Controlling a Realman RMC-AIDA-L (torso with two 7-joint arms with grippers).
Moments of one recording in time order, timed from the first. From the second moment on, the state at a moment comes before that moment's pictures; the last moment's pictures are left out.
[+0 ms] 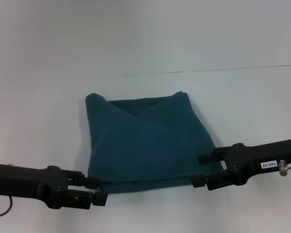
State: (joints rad) left arm -0.58 -2.05 0.71 0.82 2.20 1.84 -1.85; right arm 0.53 2.04 -0.85 -0.82 -2.07 -1.66 1.78
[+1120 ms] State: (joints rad) left arm -0.59 -2.07 0.69 0.81 2.18 1.80 -1.85; right arm 0.55 2.06 -0.84 -0.82 -2.07 -1.62 1.78
